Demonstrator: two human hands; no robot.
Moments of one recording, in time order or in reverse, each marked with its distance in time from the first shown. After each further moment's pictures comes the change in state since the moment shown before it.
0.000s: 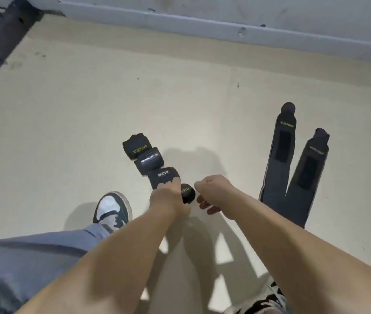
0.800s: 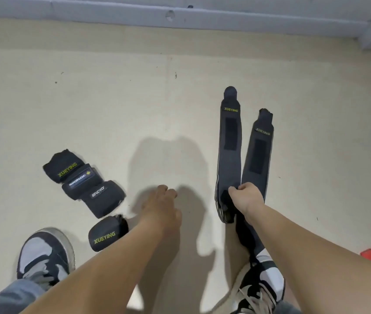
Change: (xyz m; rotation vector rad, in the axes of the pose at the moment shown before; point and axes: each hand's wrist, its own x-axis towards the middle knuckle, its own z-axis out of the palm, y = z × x) left_hand 0.040 0.089 0.064 0.093 -0.102 0.297; right_hand 0.078 0.174 -0.134 0.194 0.579 0.210
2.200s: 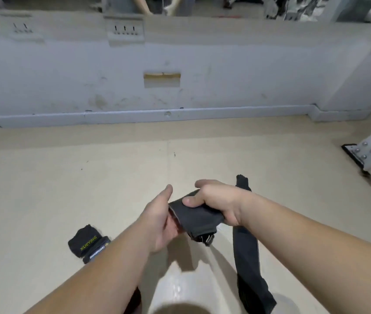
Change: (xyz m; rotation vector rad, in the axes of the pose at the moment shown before) left_hand -0.081 0.081 -0.207 -1.622 -0.236 -0.230; right_hand -0.169 -0.195 -0.097 0.321 -0.592 -0.272
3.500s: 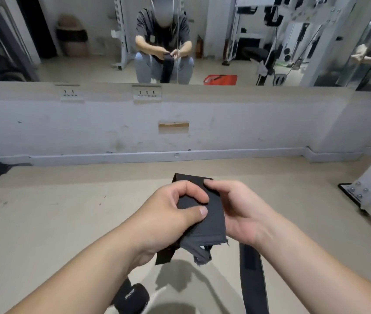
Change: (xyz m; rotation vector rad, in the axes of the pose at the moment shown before) left_hand -0.183 0.057 0.024 0.711 -0.103 0.688; right_hand -0.146 -0.077 0.035 0.533 -0.142 -0.249
